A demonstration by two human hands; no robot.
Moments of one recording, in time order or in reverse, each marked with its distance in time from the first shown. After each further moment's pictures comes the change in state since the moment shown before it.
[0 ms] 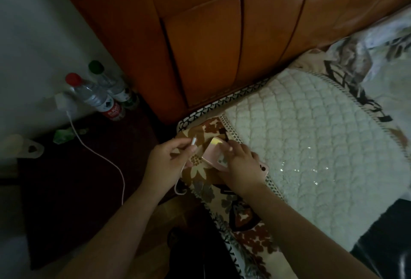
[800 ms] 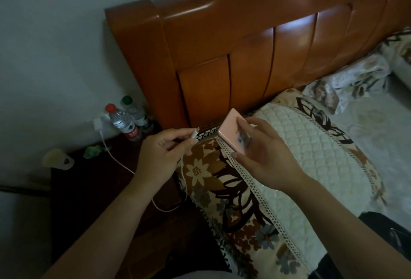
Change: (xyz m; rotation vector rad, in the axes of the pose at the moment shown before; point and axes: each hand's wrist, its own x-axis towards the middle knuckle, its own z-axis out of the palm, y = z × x) left_hand -0.074 0.132 -0.038 -0.049 0.077 0.415; right_hand -0.080 -0.020 -0.199 0.394 0.297 -0.265
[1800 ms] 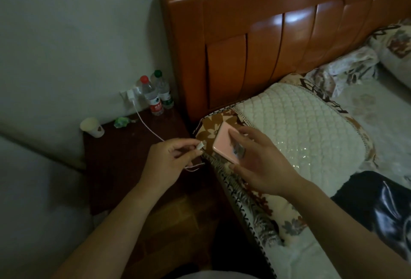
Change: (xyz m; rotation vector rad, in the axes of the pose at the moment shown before) left_hand -0.183 -0.004 -0.084 0.061 -0.079 -0.049; right_hand -0.145 -0.115 0.077 -0.064 -0.087 -0.083
